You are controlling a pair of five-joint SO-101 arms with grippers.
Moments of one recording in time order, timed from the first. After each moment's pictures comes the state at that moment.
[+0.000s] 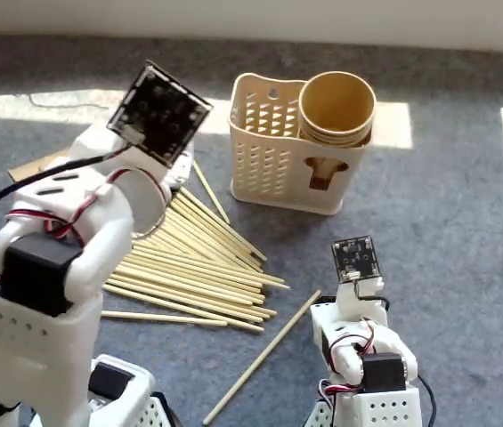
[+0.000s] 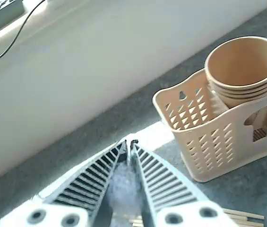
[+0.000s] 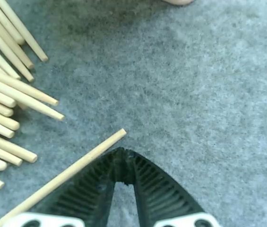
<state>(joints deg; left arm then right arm) 11.3 -41.7 3.2 71.8 -16.4 -9.5 -104.8 95.9 70.7 8.8</state>
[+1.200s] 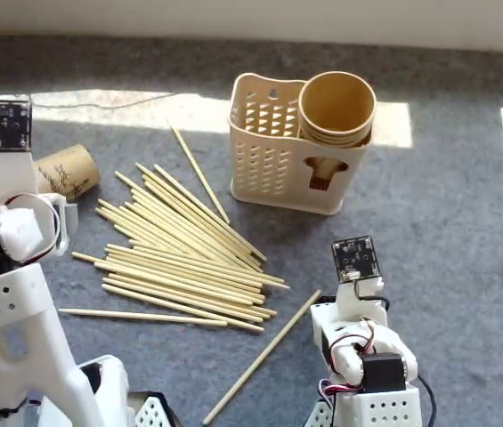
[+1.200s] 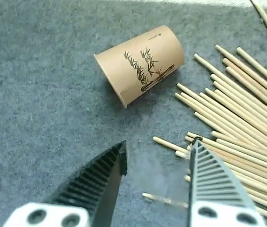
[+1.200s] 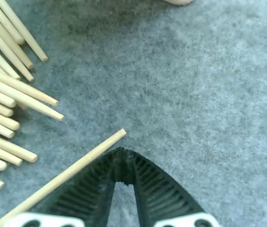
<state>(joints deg) -28.6 -43.4 26.1 80.4 -12.5 -9.5 -104.8 95.9 70.7 8.8</state>
